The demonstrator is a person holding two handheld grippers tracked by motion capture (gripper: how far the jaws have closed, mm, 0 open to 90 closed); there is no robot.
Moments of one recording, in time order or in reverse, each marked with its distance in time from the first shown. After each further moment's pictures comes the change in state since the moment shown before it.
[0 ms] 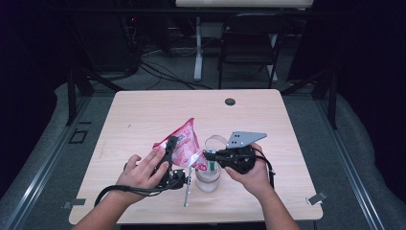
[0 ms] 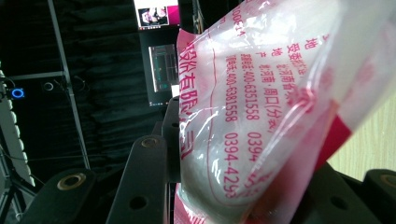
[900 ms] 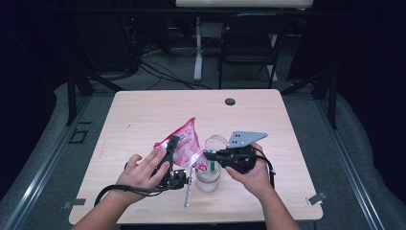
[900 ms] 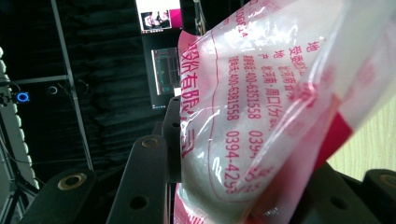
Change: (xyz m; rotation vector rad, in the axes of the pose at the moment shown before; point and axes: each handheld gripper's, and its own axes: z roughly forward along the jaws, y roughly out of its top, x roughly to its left) left arm 0.002 0.002 -0.001 -0.006 0.001 0.004; right arm -0.001 0.000 -0.001 -0.002 -0.002 0.002
